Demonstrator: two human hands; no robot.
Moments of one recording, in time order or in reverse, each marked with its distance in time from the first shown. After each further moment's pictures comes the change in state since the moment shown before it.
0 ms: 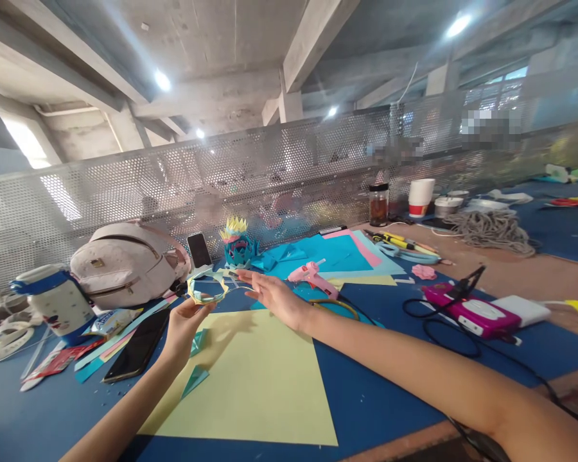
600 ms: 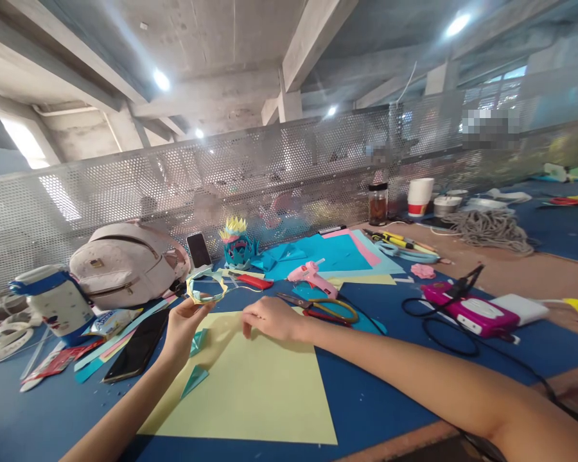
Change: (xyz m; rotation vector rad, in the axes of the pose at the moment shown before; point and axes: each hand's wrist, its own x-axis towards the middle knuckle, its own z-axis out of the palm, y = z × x) left_hand -0.001 0.002 0.000 0.007 0.013 0.009; right_hand -0.015 0.008 0.000 -1.109 -0.272 -0.077
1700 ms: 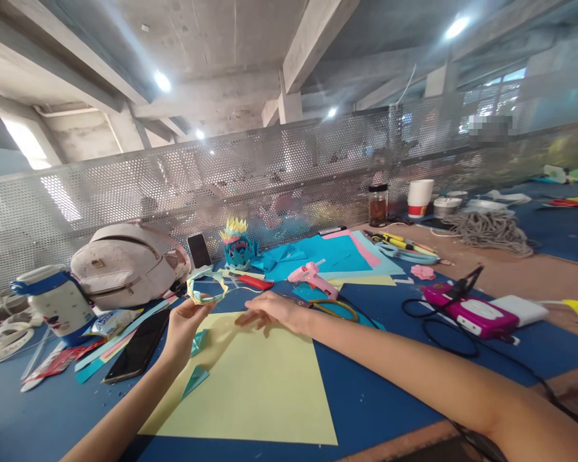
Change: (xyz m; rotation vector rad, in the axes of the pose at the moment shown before) left_hand -0.001 -0.001 -0.001 -0.017 0.000 0.003; right_hand 0.007 0.008 -0.002 0.851 -0.020 0.429
